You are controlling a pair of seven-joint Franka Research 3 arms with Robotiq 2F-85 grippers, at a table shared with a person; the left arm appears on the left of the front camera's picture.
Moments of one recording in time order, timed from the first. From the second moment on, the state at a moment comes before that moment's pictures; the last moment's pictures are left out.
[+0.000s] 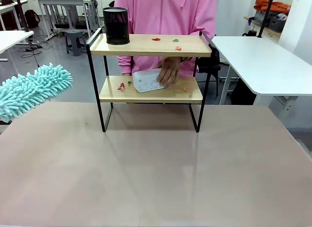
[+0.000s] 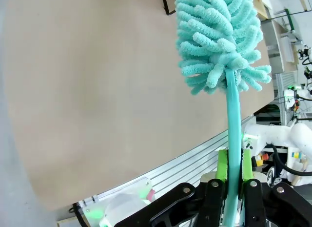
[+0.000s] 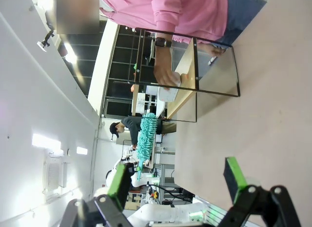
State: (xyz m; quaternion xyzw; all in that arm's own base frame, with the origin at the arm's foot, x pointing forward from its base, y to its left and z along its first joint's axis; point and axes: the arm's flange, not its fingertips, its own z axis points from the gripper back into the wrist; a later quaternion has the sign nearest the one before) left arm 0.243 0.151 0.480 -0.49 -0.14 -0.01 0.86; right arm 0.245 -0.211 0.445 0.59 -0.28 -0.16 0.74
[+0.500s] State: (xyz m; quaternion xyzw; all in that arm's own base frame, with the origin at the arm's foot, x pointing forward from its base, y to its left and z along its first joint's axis) left arm 0.243 0.151 0.480 -0.49 -0.14 -0.01 0.86; right arm 0.245 -0.211 0.445 0.59 -0.28 -0.16 0.74
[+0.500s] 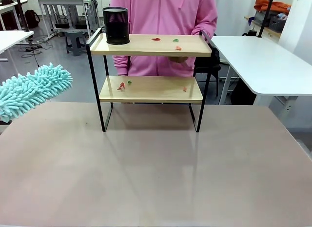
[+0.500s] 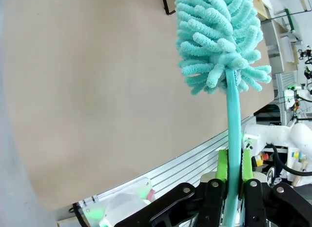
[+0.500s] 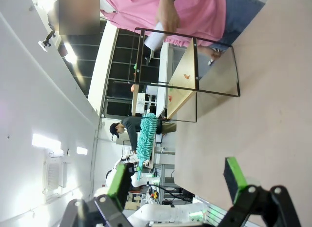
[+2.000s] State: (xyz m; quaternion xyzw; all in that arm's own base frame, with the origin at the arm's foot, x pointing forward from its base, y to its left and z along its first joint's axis) left arm 0.194 -0.003 0.559 -0.33 -0.06 -0.34 0.88; right arm 0.245 -0.211 0.445 0.59 -0.28 -0.16 0.74
